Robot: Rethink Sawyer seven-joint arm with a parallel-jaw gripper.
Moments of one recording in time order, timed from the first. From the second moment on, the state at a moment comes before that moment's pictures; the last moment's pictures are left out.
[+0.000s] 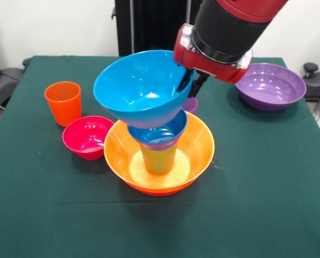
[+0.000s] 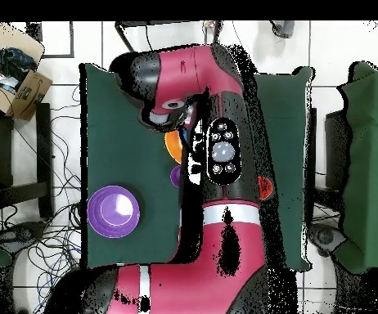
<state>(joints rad) -0.16 -0.45 0.17 0.91 -0.42 1.42 2.02</state>
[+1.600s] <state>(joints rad) -0.15 -0.44 0.12 0.96 -0.37 1.27 2.02</state>
